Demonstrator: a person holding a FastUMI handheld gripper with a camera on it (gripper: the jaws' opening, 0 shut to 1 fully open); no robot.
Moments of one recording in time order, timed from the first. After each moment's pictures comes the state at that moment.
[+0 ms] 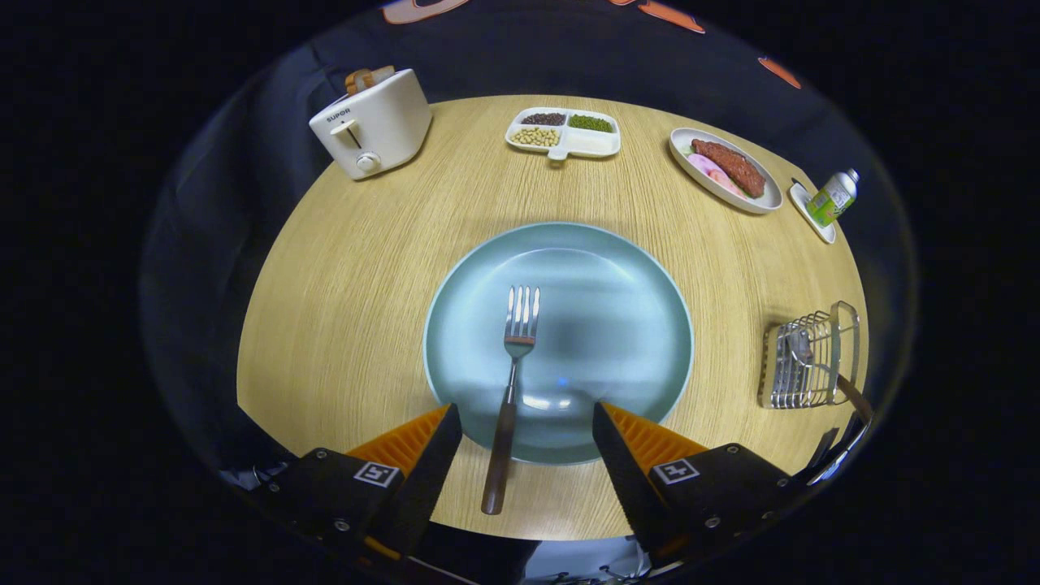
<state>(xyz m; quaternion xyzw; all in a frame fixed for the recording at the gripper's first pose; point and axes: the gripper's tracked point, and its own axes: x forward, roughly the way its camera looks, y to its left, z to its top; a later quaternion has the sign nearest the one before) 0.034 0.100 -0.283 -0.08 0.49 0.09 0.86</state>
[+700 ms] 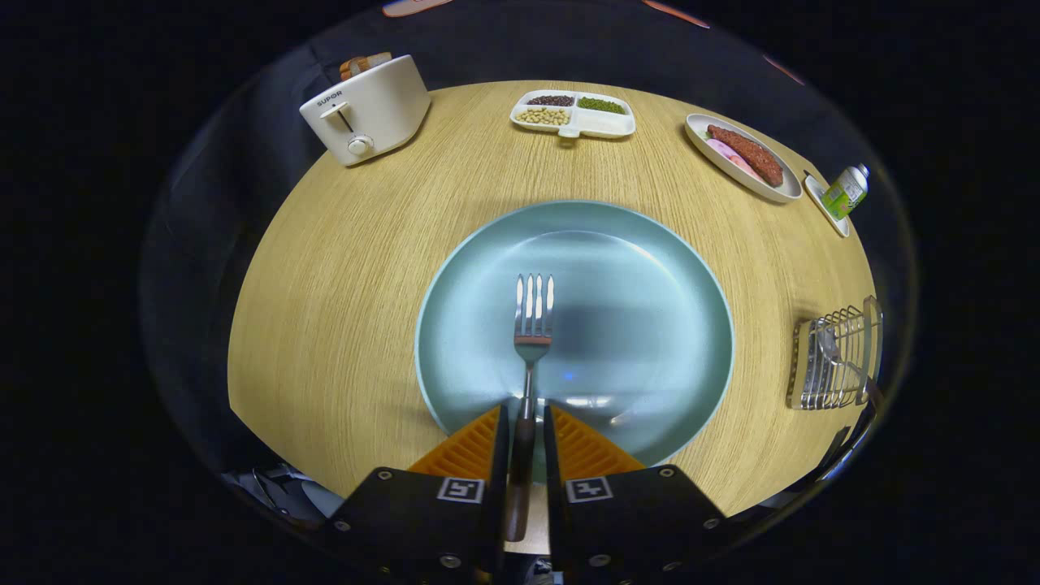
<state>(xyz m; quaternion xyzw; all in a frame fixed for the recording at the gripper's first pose) 0.041 0.112 -0.308 -0.08 0.50 0.09 0.86</state>
